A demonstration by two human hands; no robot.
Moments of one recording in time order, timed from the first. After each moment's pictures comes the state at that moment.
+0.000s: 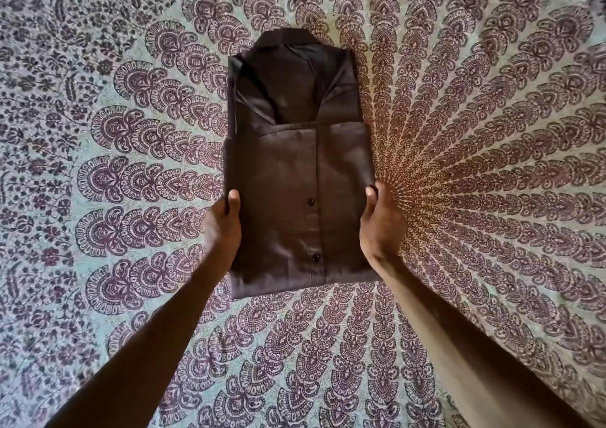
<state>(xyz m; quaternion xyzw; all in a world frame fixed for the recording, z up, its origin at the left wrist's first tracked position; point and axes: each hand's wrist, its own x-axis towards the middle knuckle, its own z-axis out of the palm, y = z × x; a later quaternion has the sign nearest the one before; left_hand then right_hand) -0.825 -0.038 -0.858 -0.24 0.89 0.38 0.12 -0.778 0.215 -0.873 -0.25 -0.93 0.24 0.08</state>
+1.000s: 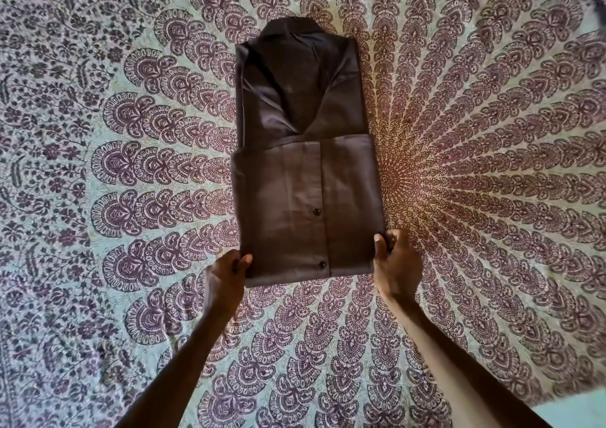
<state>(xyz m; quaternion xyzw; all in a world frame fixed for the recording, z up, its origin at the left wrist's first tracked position) -0.703 -0.078 -0.840 -0.17 0.90 0.34 0.21 -0.667 0.206 -0.856 -0.35 -0.90 0.26 -0.02</state>
